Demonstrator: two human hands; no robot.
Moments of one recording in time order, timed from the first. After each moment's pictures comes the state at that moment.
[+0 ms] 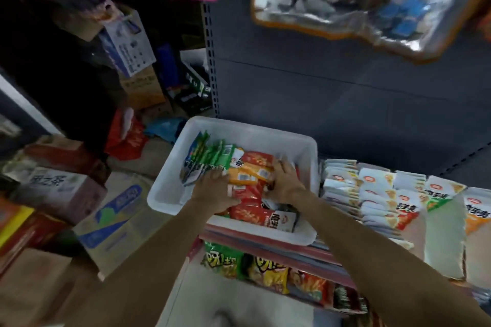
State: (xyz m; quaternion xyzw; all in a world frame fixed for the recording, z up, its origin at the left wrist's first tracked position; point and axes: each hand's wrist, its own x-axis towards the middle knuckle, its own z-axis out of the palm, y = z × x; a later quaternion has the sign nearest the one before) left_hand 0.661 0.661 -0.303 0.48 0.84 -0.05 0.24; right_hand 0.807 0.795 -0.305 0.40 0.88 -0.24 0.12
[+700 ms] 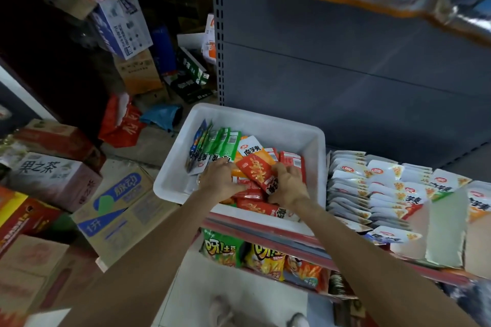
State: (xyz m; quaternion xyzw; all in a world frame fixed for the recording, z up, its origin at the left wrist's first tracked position) left_hand 0.665 0.657 -0.299 0.43 0.85 0.13 0.25; right_hand 0.816 0.756 -0.297 0.46 0.85 -0.26 0.07
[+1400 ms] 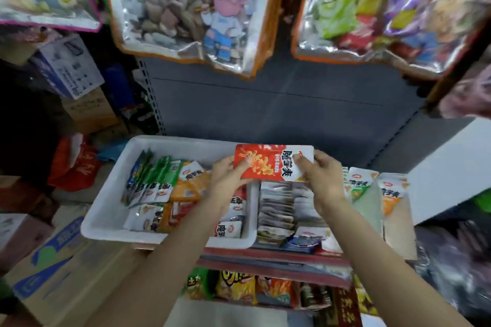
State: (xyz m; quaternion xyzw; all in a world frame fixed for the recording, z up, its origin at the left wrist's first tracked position) left_hand 0.804 0.742 -0.211 0.21 0.59 0.62 0.46; right_hand 0.958 0.812 -0.183 0.50 0.53 -0.55 -0.40
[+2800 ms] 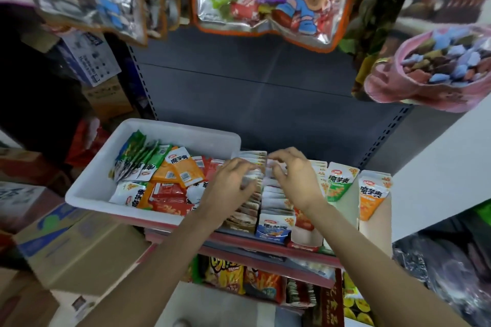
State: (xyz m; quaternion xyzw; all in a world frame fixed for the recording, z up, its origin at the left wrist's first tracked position) left_hand 0.875 0.736 -0.230 0.60 0.74 0.30 0.07; right_hand 1.010 0.837 -0.204 0.36 0.88 -0.24 -0.21
